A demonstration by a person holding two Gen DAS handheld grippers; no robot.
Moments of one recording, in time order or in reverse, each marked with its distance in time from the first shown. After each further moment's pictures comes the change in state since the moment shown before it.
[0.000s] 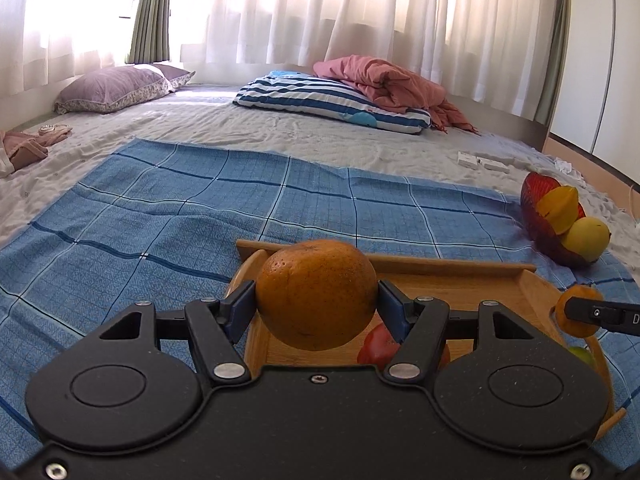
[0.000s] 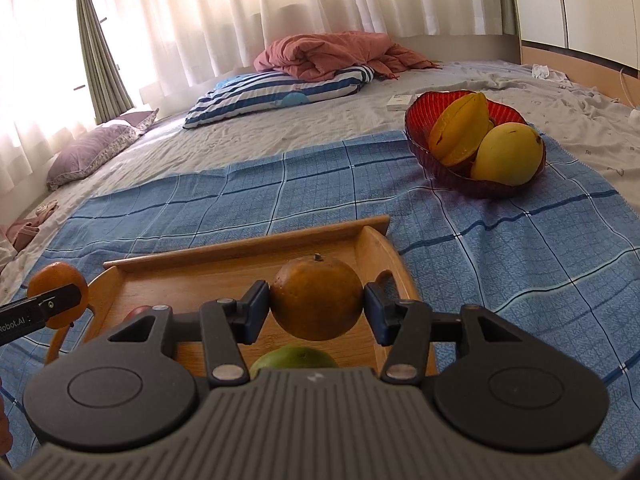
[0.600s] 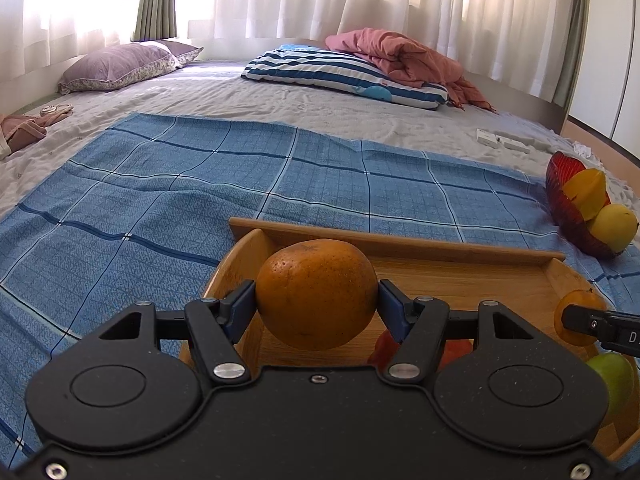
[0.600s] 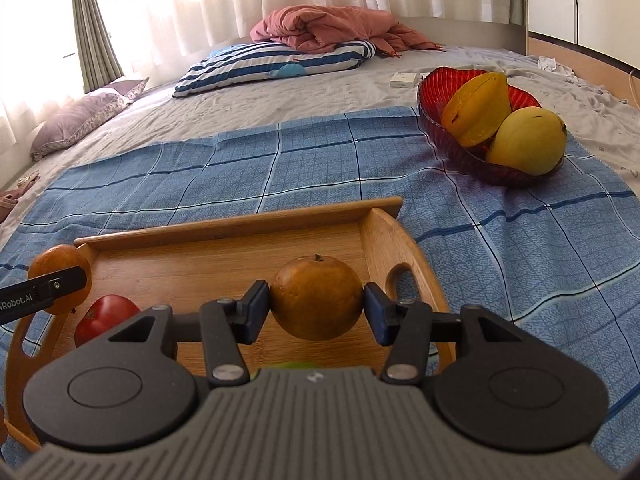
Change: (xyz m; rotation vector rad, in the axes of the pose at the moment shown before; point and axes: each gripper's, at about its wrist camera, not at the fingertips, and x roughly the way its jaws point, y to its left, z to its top) left arm 0.046 -0.008 -0.006 -0.005 0.065 0.048; right arm 0.042 0.012 -0.001 -0.047 0.068 -0.037
